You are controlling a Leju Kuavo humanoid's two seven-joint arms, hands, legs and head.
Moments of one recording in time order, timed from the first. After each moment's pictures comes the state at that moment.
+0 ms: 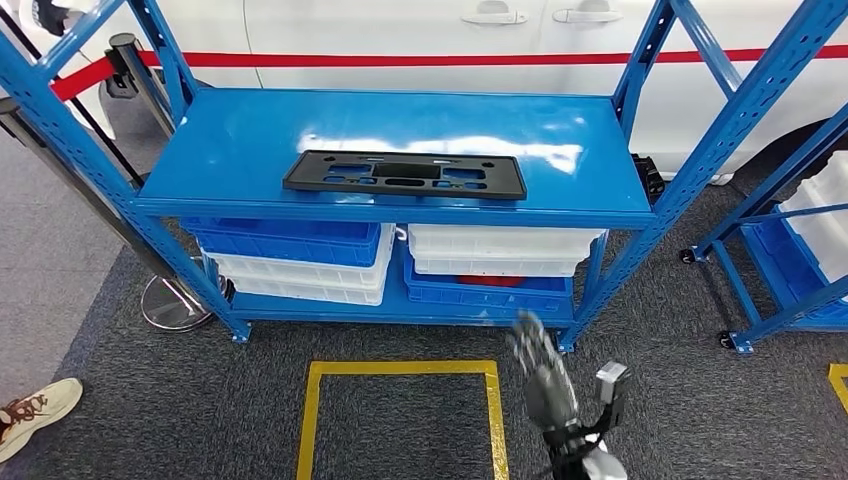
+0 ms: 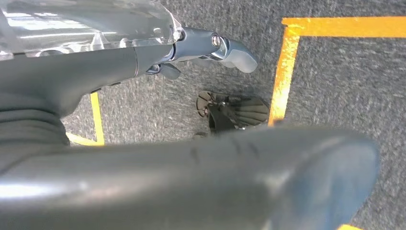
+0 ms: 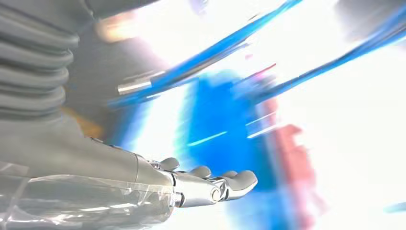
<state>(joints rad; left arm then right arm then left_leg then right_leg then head) -0.05 0.03 -0.39 -0.19 0.66 0.03 -0.18 -0.10 0.10 -0.04 -0.96 -0.09 0.52 -0.71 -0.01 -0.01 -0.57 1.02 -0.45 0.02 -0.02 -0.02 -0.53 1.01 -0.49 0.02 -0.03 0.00</state>
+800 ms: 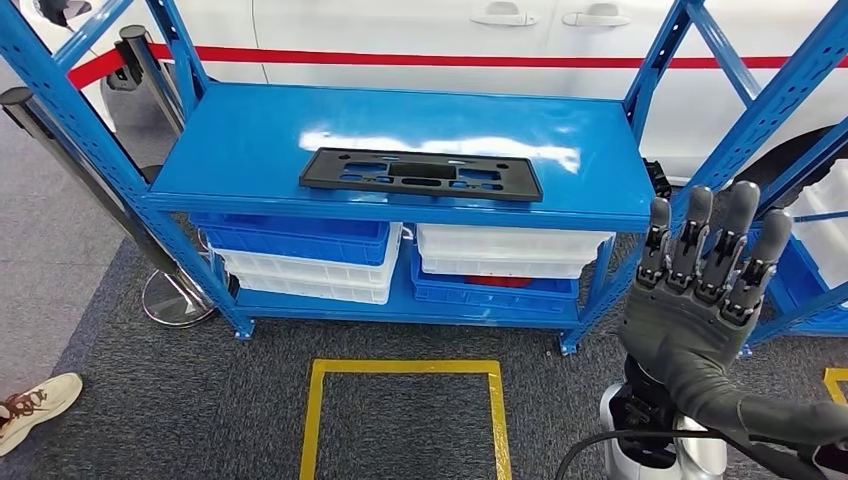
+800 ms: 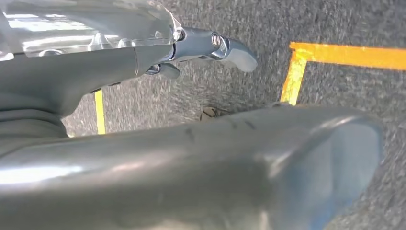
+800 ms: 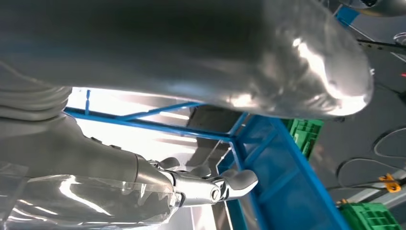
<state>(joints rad) -0.04 0.04 -0.39 -0.18 0.67 0.07 -0.19 -0.08 0.15 0.00 -1.94 -0.22 0.54 -0.70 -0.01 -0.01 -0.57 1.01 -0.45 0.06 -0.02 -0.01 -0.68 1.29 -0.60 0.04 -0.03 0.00</state>
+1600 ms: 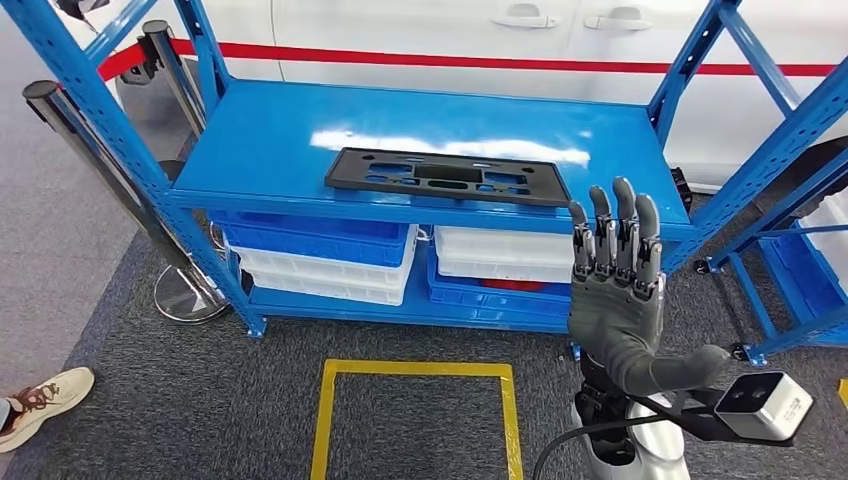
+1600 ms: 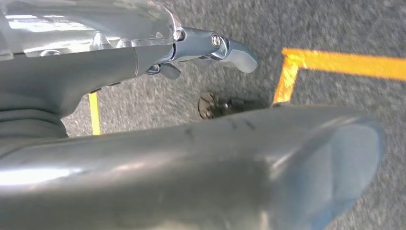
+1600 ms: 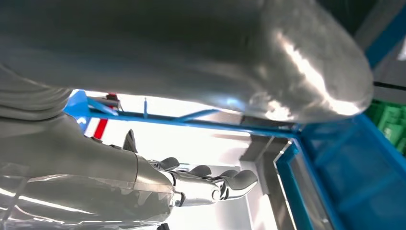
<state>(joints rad) -0.04 0.03 -0.39 -0.18 0.67 0.07 -0.20 -0.09 0.06 0.14 -1.81 -0.15 0.31 -0.69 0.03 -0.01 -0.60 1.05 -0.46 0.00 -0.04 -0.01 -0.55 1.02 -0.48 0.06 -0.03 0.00</state>
